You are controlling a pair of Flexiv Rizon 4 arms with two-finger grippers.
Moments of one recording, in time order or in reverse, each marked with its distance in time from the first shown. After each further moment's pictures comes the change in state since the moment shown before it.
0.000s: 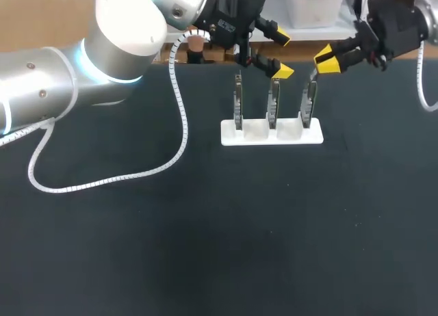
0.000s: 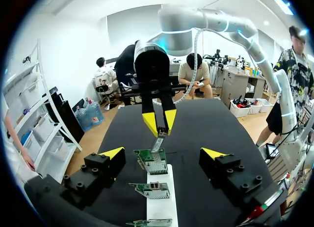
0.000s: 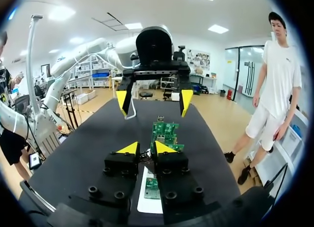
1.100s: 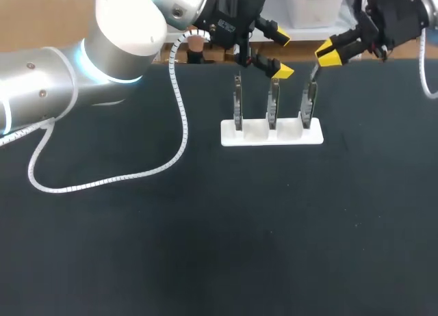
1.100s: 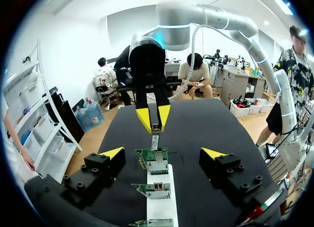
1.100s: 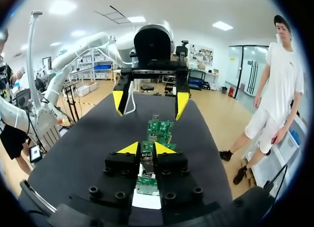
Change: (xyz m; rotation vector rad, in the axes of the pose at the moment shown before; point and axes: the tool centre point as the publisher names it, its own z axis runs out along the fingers) left arm 0.000 0.000 0.000 0.000 0.000 0.000; right arm -0.011 -0.011 -0.006 -0.012 0.074 -0.041
